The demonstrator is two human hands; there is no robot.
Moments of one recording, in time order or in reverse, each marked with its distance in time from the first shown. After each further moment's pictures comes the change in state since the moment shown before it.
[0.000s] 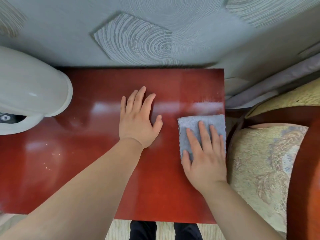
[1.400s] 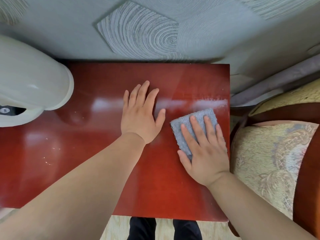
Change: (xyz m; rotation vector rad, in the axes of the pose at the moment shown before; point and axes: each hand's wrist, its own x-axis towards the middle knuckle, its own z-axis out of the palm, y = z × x) left_hand 0.002 -0.003 0.004 0.047 0.023 0.030; right_hand 0.011 0.014 0.006 -0.089 -0.043 -0.265
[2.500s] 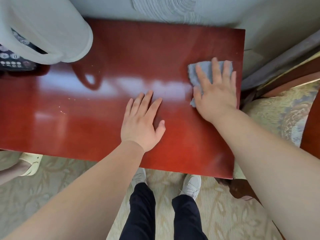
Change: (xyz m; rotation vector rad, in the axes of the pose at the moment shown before) left_hand -0.160 -0.006 -0.003 0.022 -0.057 -0.036; right_hand 0.043 -0.006 -0.007 -0.085 -0.041 0.150
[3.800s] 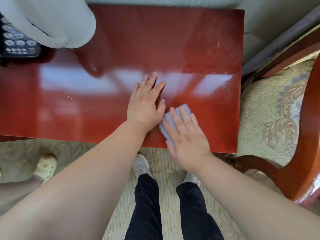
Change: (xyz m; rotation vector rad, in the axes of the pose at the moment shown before) left_hand -0.004 -0.011 -0.004 -0.193 0.003 0.061; right_hand -0.175 -0.089 0.040 0.048 -0.068 -0.320
